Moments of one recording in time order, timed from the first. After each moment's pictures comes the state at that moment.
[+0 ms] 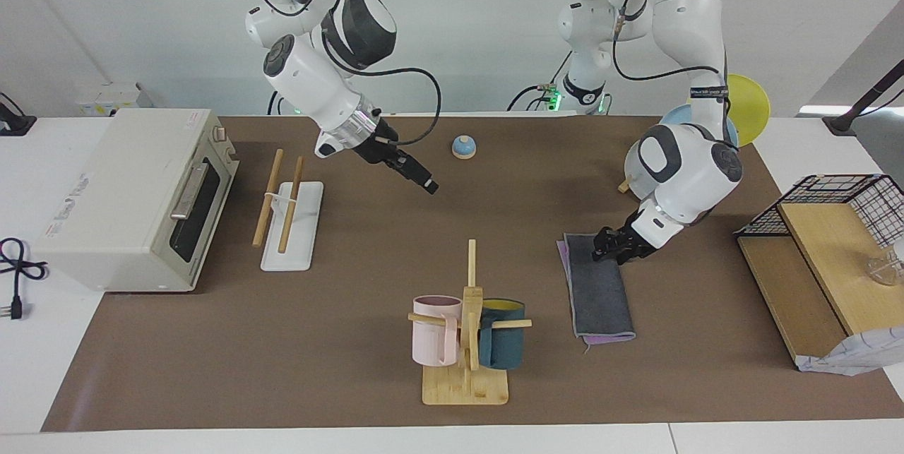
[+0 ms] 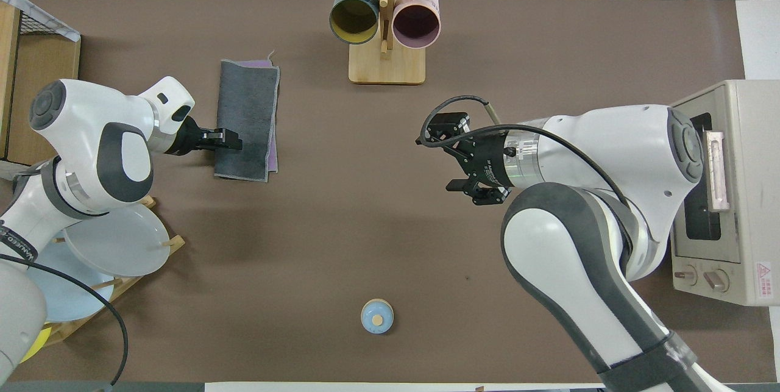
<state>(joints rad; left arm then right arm) 0.00 0.33 -0.13 -2.01 -0.38 2.35 0.24 0.47 0.03 -0.08 -2.03 0.72 2.27 0.82</state>
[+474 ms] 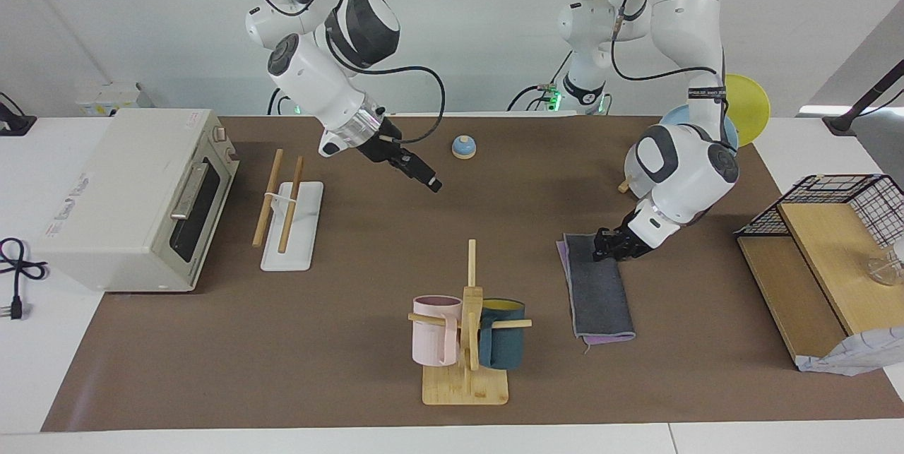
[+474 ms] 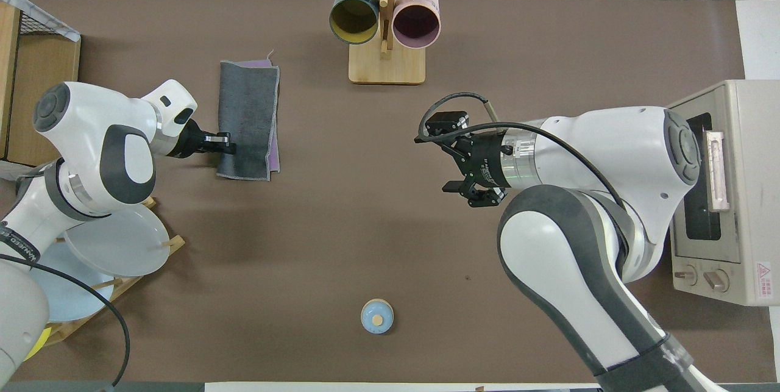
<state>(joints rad) -0.01 0.33 -0.13 -2.02 -0.39 2.35 0.24 0.48 0.03 -0.08 -2.03 0.72 2.29 0.91</state>
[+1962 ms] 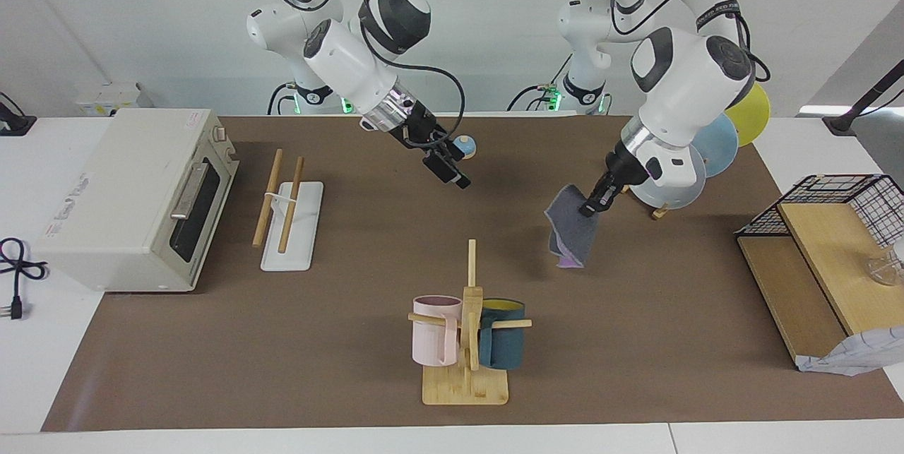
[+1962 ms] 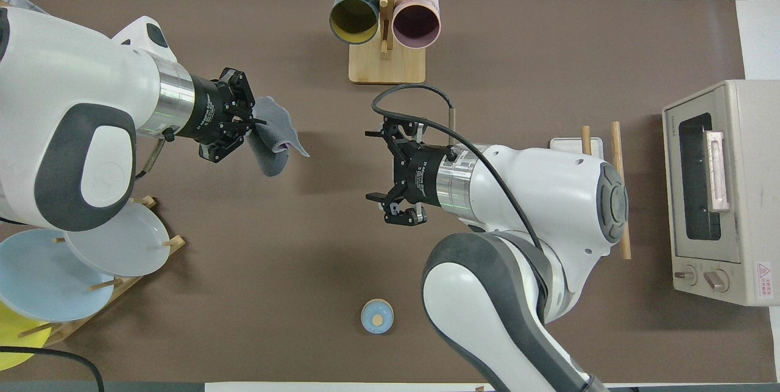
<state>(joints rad) -0.18 0.08 -0.17 -1.76 -0.29 1.99 -1.47 0.67 0.05 -0.08 -2.03 0.88 2.54 1.44</state>
